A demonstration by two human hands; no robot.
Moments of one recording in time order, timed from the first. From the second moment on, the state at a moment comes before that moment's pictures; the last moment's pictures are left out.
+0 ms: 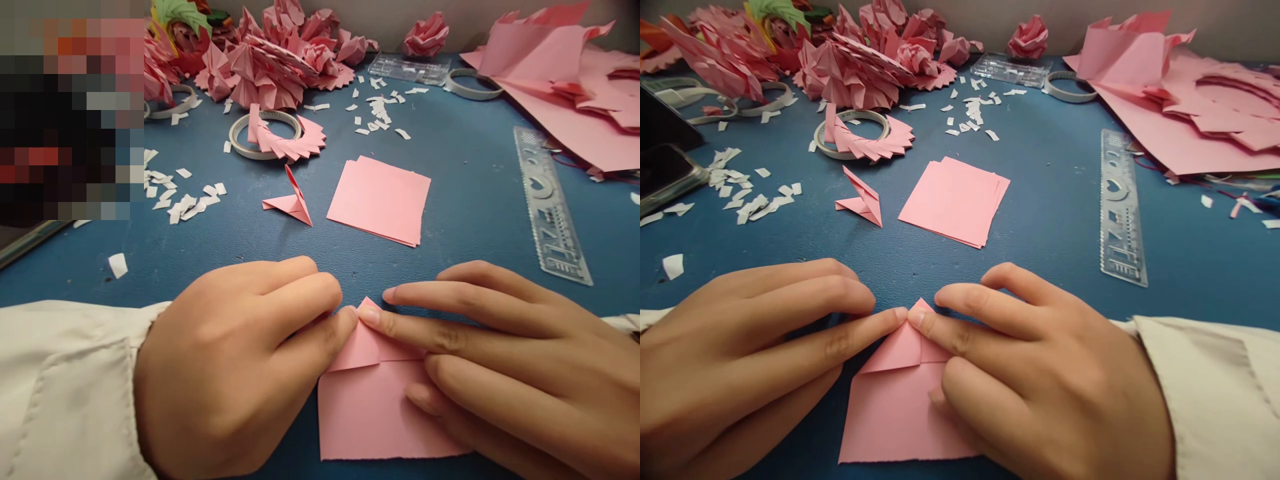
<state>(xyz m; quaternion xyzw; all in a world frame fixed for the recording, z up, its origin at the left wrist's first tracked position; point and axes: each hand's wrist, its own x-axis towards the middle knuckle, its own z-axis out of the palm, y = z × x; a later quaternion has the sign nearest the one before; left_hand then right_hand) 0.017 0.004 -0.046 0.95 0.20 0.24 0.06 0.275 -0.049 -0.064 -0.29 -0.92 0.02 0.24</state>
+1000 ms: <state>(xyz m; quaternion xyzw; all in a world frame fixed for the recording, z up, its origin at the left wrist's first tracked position) 0.016 -0.001 -0.032 0.95 0.20 0.22 0.12 0.276 -0.046 -0.063 -0.30 -0.92 0.01 0.25</state>
